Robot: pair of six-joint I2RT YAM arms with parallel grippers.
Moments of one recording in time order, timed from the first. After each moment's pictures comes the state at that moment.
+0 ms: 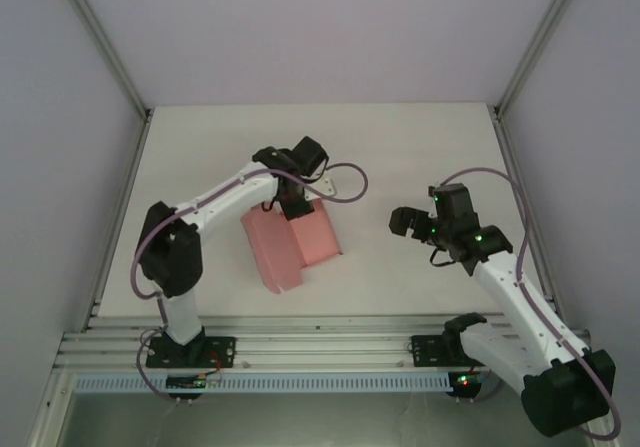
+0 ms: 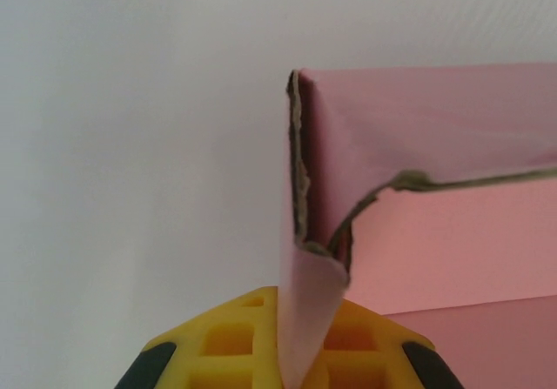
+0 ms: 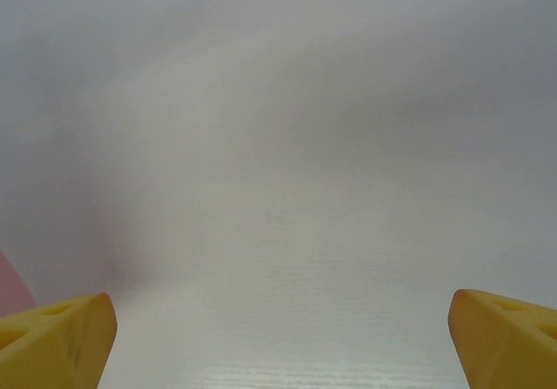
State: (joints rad) left arm -0.74 1.85 1.60 -1.04 -0.17 0.53; right arm 0.30 0.92 0.75 -0.69 -0.06 0.49
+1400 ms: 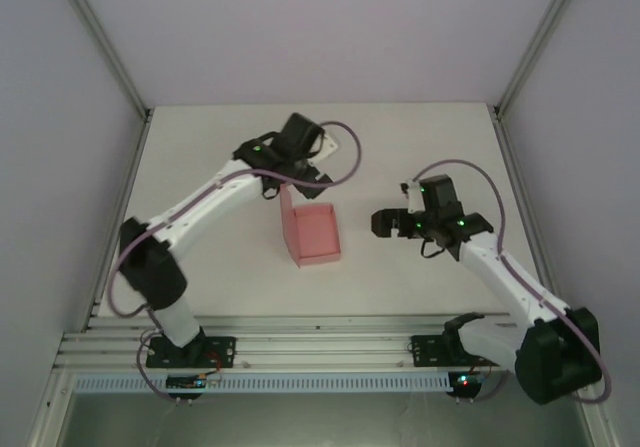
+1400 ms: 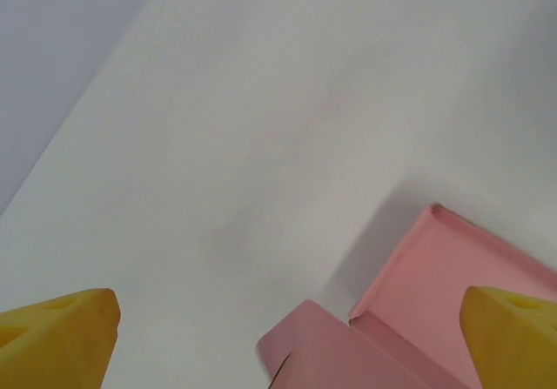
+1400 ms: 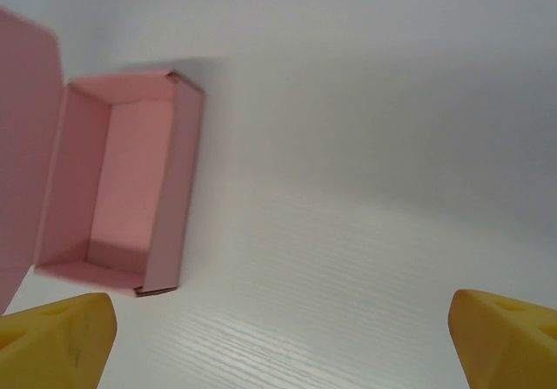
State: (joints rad) left arm -0.73 1.66 1.61 -0.78 -0.25 0.21; right arm 0.35 1.13 0.78 -0.52 -0.26 0.24
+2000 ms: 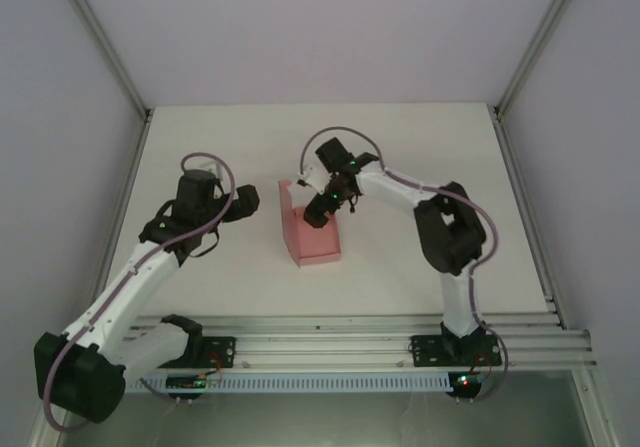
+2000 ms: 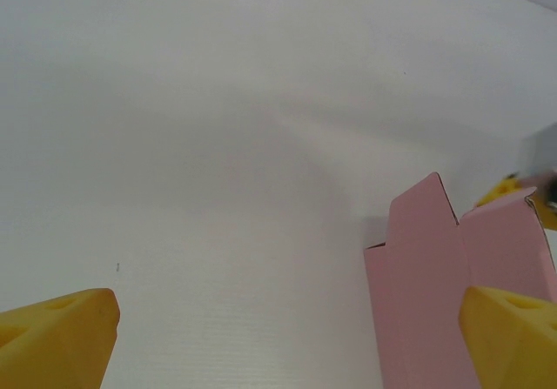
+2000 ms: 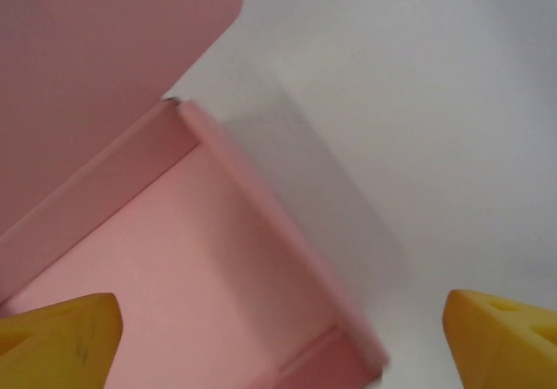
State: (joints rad) left arm -0.37 1.00 0.82 -0.49 -0.07 -0.53; right arm 0.63 2.05 1.57 -0.68 -0.22 -0.38
